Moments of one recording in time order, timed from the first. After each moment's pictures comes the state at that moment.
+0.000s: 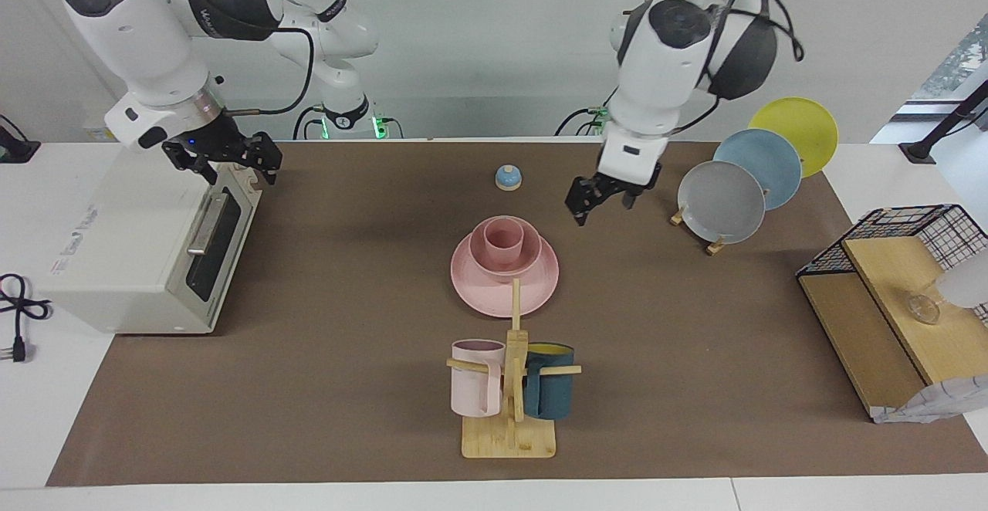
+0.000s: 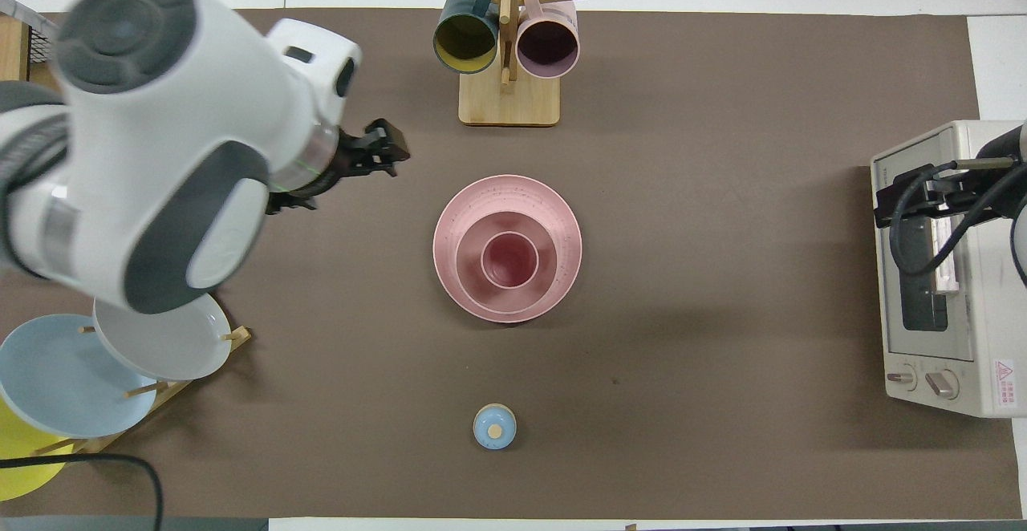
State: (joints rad) left arm -0.32 0.14 -0.09 -1.51 -0.02 1.68 -0.68; right arm 0.03 0.02 -0.06 -1.64 -0.02 1.54 -0.02
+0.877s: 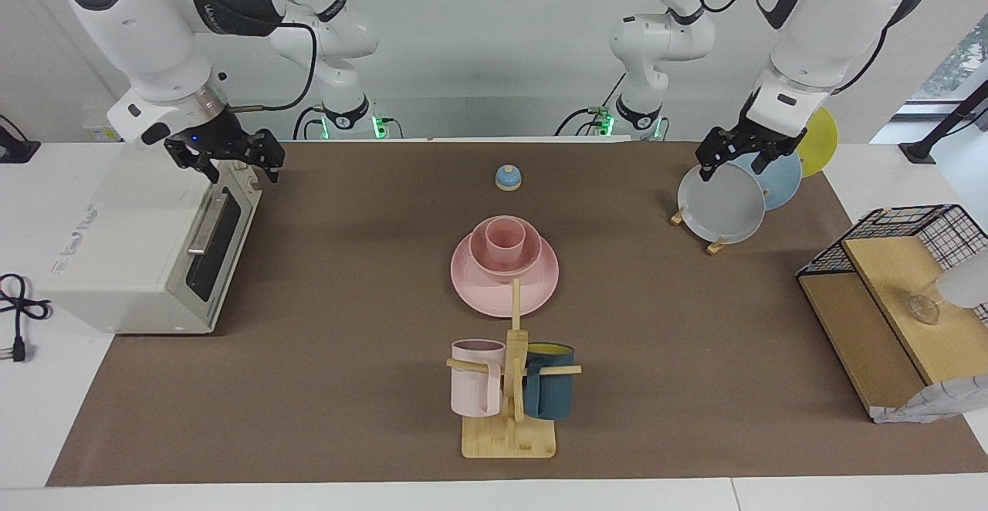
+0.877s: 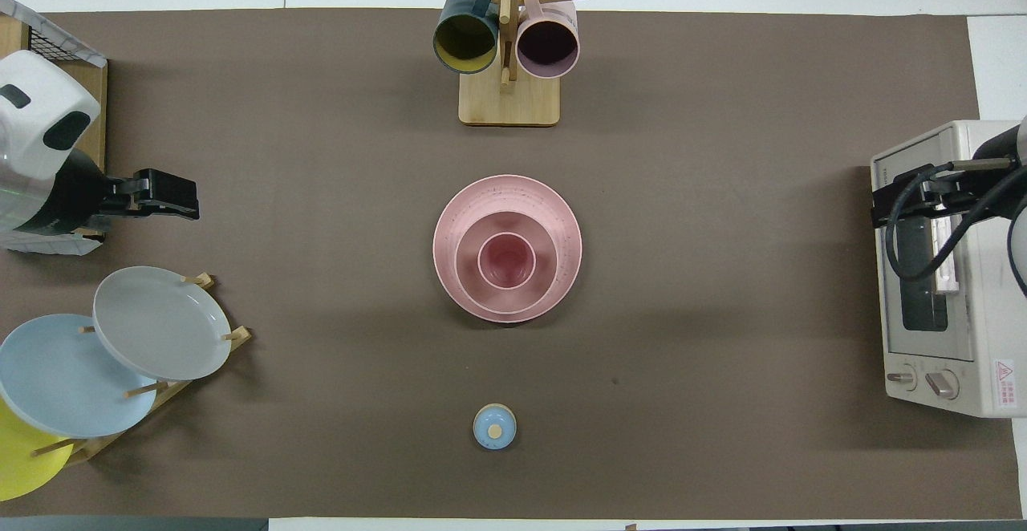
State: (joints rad) left arm -0.07 -0.07 -0.09 -1.73 -0.02 1.68 -0.20; right arm 0.03 0.01 -0.05 -1.64 -0.02 1.54 -0.02
